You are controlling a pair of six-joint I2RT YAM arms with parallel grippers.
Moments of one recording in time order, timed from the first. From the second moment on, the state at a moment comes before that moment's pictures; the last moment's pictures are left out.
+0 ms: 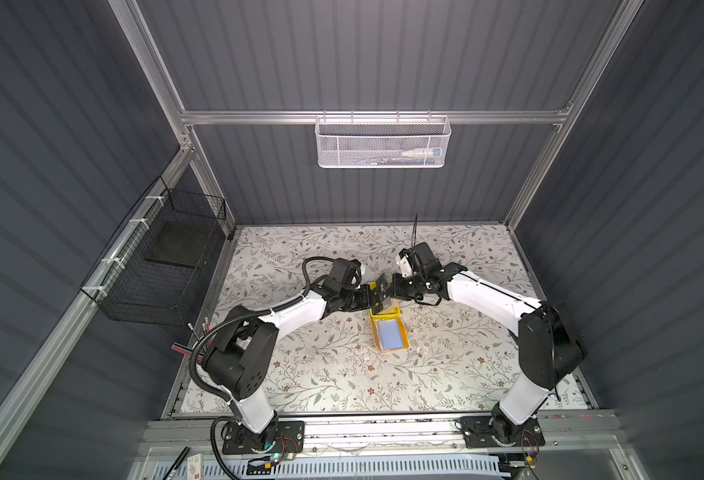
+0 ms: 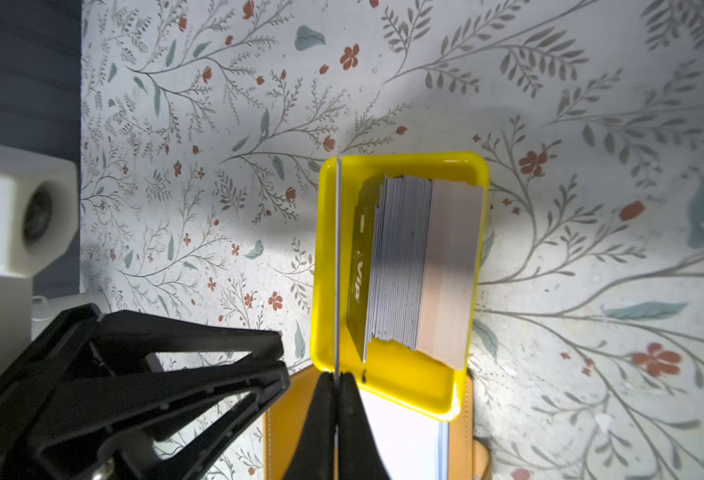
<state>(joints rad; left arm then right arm) -0.61 1.67 1.04 -0.15 0.40 -0.64 0.56 1.69 1.24 -0.47 -0.26 0.58</state>
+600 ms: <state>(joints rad) -0.59 1.39 0.79 0.15 0.70 -0.75 0.52 1.17 0.86 -0.31 -0.35 0.65</state>
